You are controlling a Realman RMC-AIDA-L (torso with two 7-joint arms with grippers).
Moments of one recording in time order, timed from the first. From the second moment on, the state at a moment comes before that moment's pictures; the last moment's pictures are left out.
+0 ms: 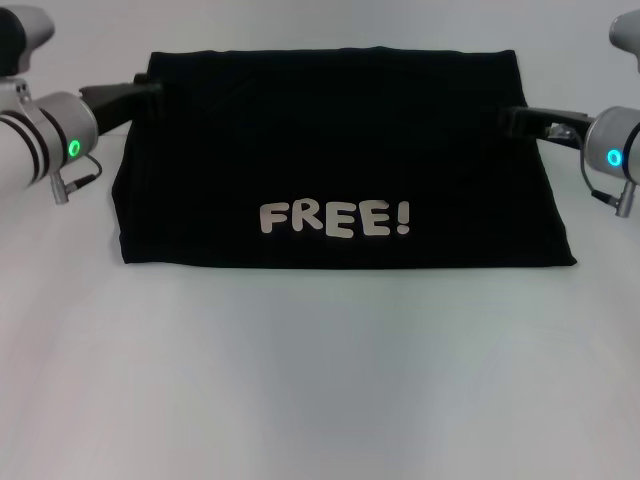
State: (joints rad) left arm -0.95 -2.02 0.08 0.27 2.09 0.59 -1.32; right arm 0.96 2.04 -0.31 -0.26 -2.15 -0.56 1.64
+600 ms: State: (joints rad) left arm -0.95 -2.04 0.10 0.27 2.09 0.38 -1.28; right arm 0.94 2.06 -0.30 -0.29 -2.14 -0.54 1.64
